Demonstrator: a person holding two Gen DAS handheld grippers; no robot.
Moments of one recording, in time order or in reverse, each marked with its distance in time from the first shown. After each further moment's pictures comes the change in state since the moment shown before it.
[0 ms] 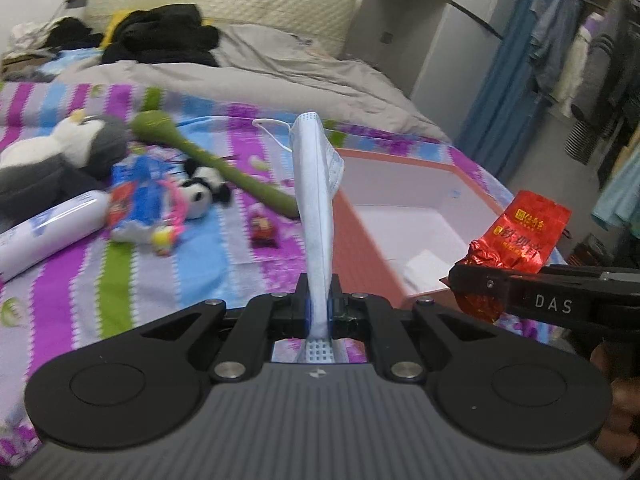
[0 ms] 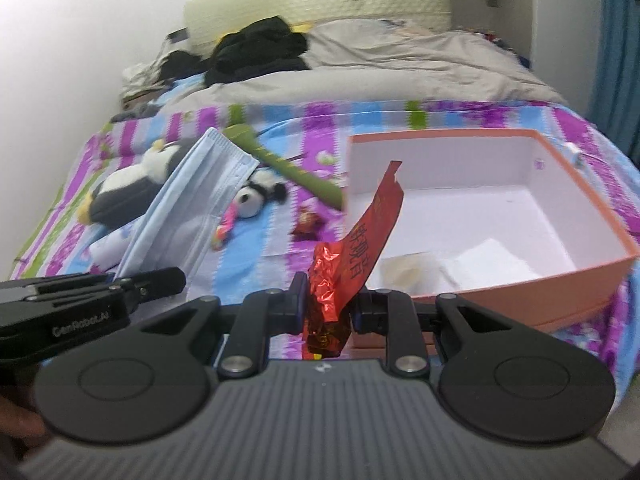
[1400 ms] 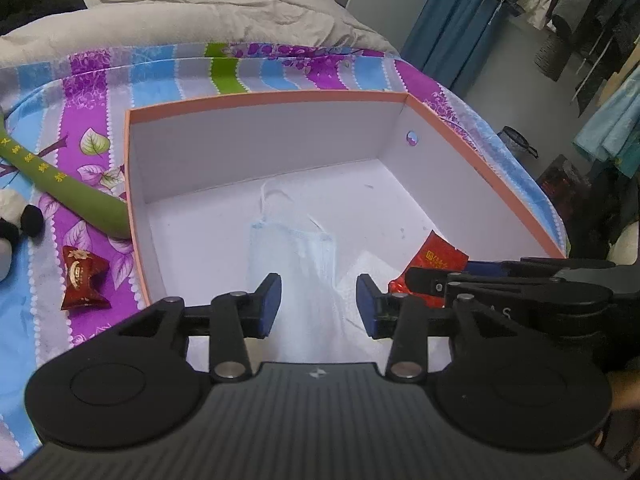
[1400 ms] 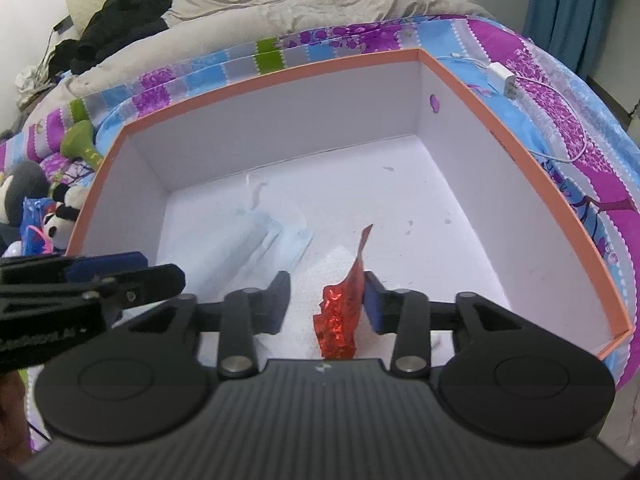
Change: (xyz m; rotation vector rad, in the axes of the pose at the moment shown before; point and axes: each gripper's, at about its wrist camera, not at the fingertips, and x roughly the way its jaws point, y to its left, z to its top) left arm 0.260 -0.102 0.074 0.114 0.276 -0.152; right arm 0.138 -0.186 0.041 0.181 0.190 -0.176
